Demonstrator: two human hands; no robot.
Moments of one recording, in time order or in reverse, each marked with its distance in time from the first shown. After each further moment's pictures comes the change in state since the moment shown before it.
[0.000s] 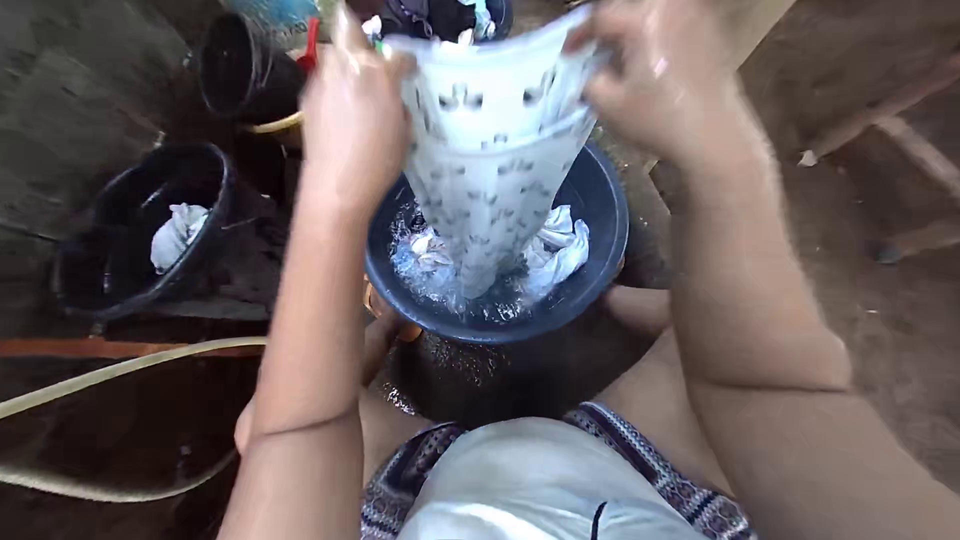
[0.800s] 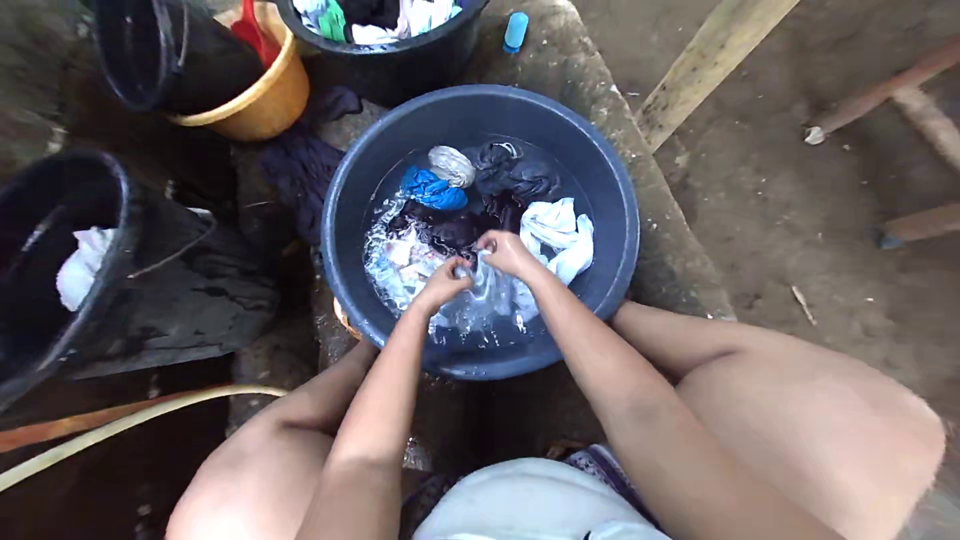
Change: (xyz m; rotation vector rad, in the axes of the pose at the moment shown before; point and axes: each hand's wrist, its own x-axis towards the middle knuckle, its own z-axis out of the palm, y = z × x) left_hand -0.040 -0.025 0.363 -1.070 -0.785 -0.341; right_hand -0.034 0.094 0.324 0.561 -0.568 0.404
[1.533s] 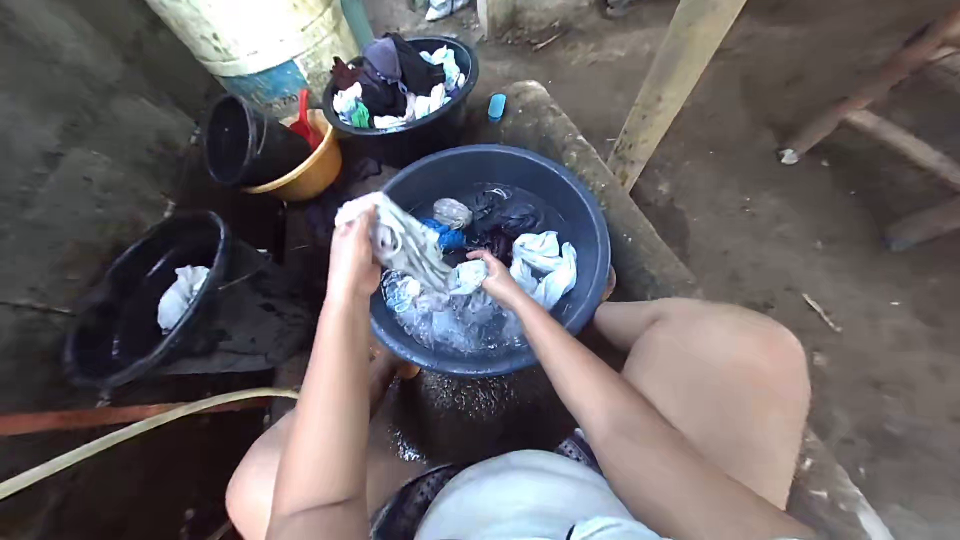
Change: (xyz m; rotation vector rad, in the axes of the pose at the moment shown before) left_hand -0.169 0.176 -0.063 -0.449 0.612 0.420; right_hand -0.070 -0.029 0.017 0.516 0.140 -0.164
